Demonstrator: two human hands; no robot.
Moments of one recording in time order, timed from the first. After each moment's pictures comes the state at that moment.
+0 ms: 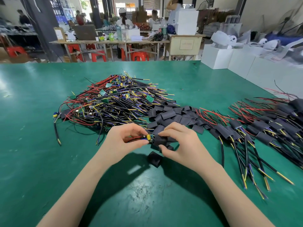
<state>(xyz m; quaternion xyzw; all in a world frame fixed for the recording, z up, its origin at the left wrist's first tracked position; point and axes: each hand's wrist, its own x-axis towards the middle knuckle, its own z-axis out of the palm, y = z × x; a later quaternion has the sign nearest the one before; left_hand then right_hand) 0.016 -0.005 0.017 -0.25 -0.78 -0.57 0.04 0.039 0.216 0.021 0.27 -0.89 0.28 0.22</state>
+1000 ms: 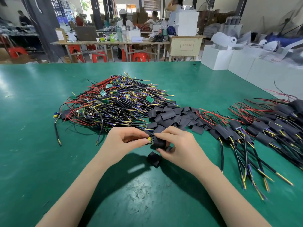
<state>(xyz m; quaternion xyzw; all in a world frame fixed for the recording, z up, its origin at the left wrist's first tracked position) 0.016 -0.002 0.012 -0.23 -0.75 -0.62 0.02 0.043 0.210 0.022 0.29 -0.89 0.27 0.22</state>
